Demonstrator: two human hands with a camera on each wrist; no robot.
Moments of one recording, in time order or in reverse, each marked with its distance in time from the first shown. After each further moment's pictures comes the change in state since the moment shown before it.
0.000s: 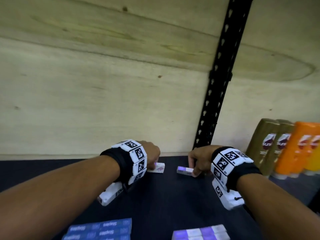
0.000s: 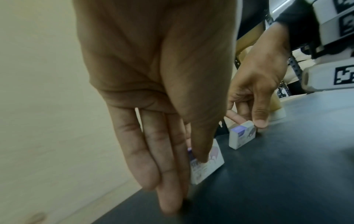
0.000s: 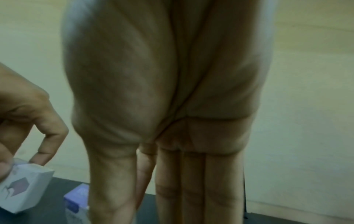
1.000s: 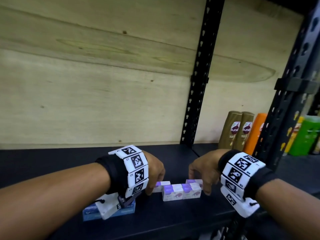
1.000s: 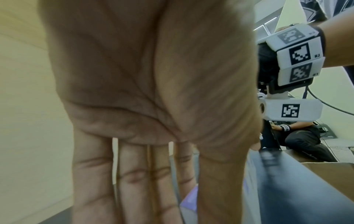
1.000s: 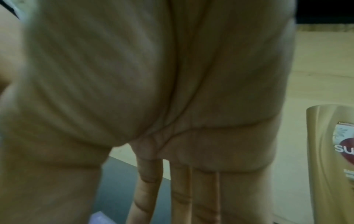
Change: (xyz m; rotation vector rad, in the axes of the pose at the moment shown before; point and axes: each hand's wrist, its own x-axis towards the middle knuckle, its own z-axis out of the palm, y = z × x) left_hand -0.128 0.063 -0.007 -0.140 -0.321 0.245; right_hand -0.142 -0.022 0.040 -0.102 -0.238 0.004
